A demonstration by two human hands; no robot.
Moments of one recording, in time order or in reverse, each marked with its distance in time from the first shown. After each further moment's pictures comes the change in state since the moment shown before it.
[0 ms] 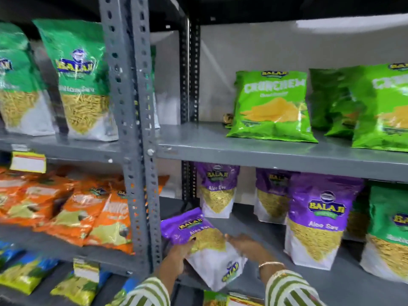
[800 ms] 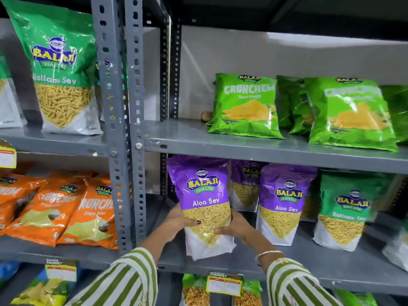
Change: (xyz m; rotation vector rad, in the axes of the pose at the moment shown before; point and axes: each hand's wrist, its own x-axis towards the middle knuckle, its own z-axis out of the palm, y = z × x) left_hand -0.028 0.054 0.021 0.114 -0.455 0.453; right_hand -0.065 -0.009 -0.029 0.343 0.100 -0.217
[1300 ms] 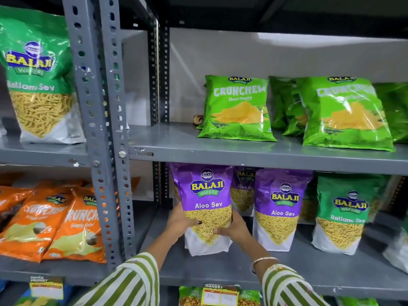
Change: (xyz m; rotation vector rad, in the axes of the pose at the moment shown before) left_hand 0.024 0.014 0.032 0.355 0.225 0.090; right_hand 0.015 0.011 -0.013 0.027 0.203 -0.132
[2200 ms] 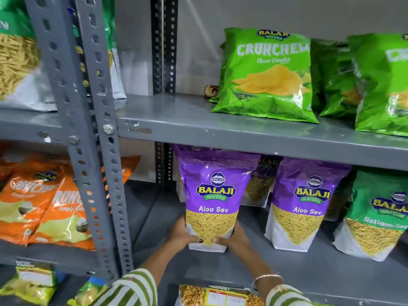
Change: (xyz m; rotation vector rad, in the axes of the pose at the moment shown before) left_hand 0.025 -0.094 0.017 0.104 -0.092 -0.201; right_hand 0.026 0.075 0.037 -0.034 -0.047 0.191
